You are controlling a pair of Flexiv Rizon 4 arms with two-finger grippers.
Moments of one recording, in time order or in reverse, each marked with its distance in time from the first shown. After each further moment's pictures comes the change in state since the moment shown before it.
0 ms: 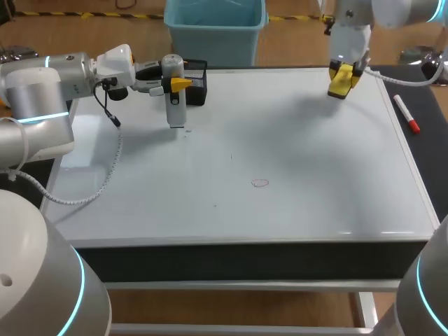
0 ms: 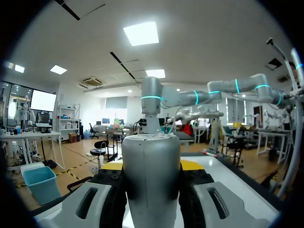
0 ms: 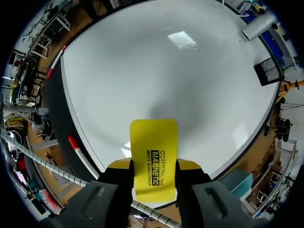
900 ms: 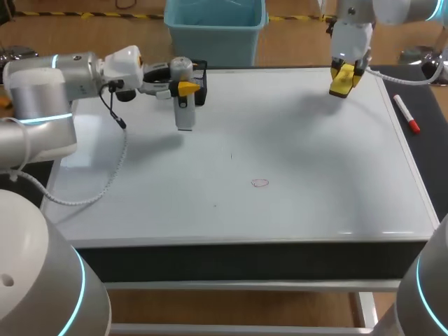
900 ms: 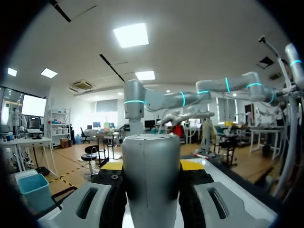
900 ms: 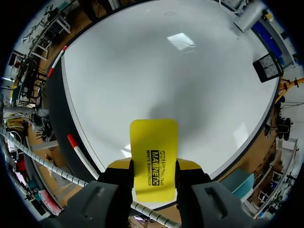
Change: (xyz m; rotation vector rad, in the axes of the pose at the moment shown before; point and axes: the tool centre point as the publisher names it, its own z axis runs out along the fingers) left arm 0.040 -0.012 0.025 0.024 0.101 0.036; right arm 0.000 -0.007 0.002 -0.019 0.001 0.003
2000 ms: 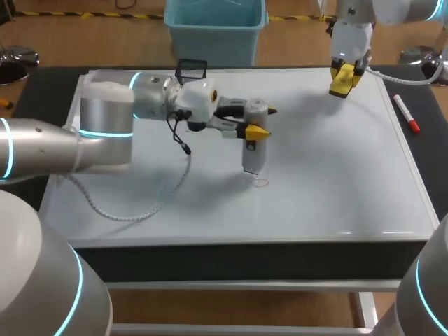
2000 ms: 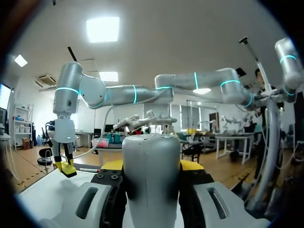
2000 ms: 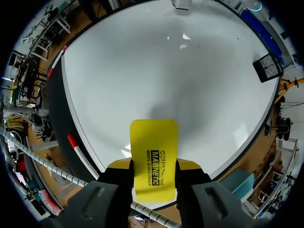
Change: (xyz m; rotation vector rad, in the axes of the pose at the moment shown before) left arm 0.151 0.019 0.145 0.063 0.368 -0.064; right arm 0.000 0.000 0.000 0.000 0.000 0.000
